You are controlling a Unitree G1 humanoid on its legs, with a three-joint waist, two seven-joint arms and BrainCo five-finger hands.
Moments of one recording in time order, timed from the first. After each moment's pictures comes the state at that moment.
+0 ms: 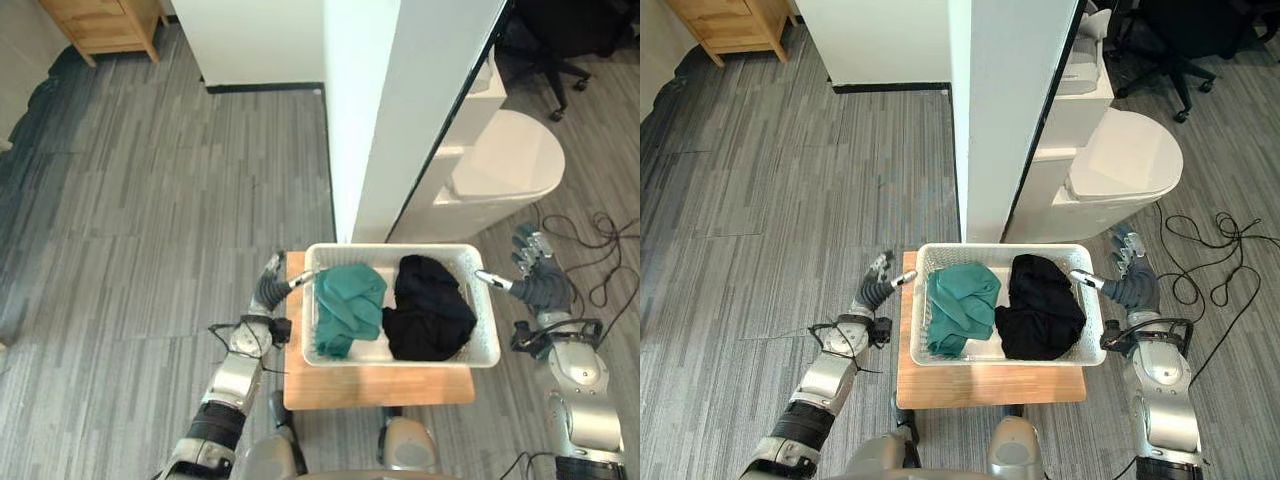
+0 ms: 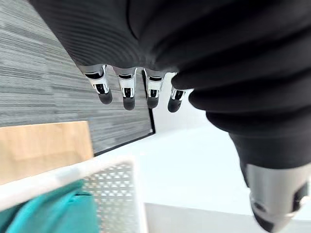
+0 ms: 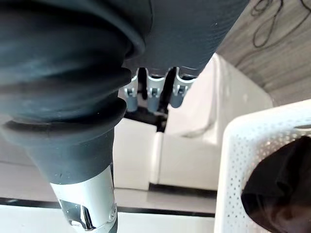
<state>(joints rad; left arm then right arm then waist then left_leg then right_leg) -0.13 0.12 -0.14 0.14 -0.01 0.06 0.14 0.11 -0.29 -0.28 -0.25 0.19 0.08 0.02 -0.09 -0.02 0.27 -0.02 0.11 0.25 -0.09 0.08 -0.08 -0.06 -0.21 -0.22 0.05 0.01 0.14</state>
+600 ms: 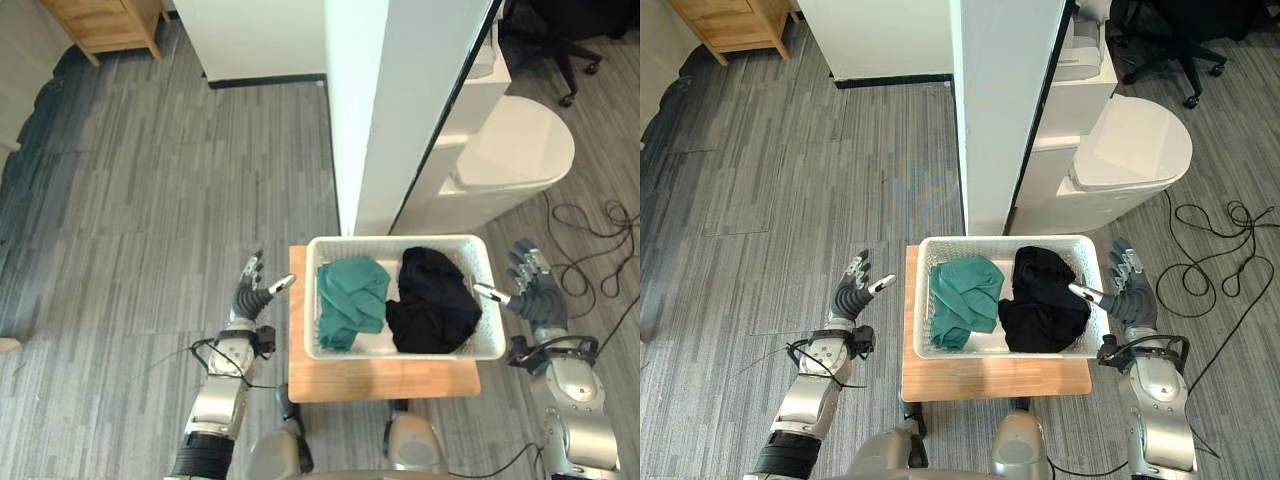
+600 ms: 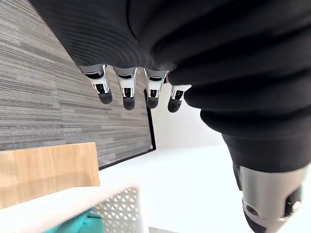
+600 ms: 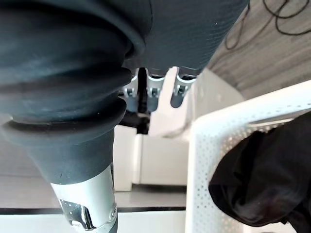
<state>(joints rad) -0.04 0.10 -0.01 0.17 -0.02 0.04 0.12 0.16 -0.26 -0.30 -0.26 0.19 0.08 0.02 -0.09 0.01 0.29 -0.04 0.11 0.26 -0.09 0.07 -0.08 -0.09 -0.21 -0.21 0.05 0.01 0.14</state>
